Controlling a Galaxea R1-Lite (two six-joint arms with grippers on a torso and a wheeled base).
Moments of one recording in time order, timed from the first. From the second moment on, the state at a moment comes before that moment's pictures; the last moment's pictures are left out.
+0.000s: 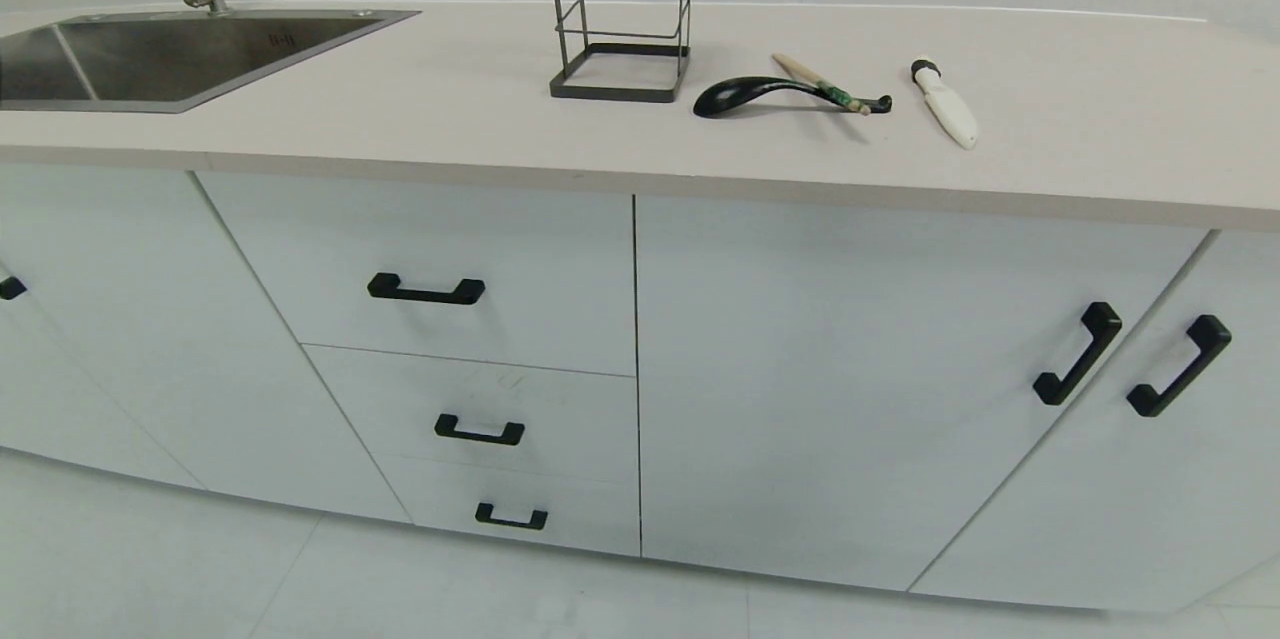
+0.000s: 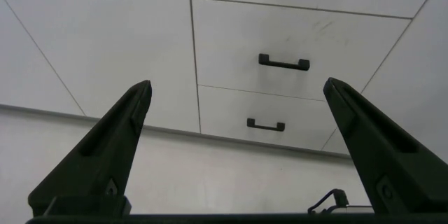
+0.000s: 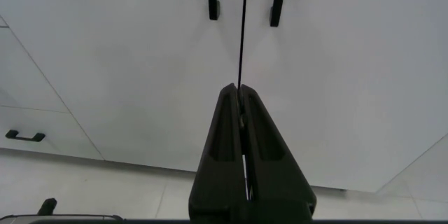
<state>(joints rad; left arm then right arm) 0.00 0.00 0.00 0.00 0.00 -0.02 0.00 0.00 0.00 -0.01 0.01 -0.01</state>
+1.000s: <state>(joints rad) 0.00 0.02 -0.06 -0.21 -0.07 0.15 0.00 0.00 0.00 -0.01 0.01 -0.01</state>
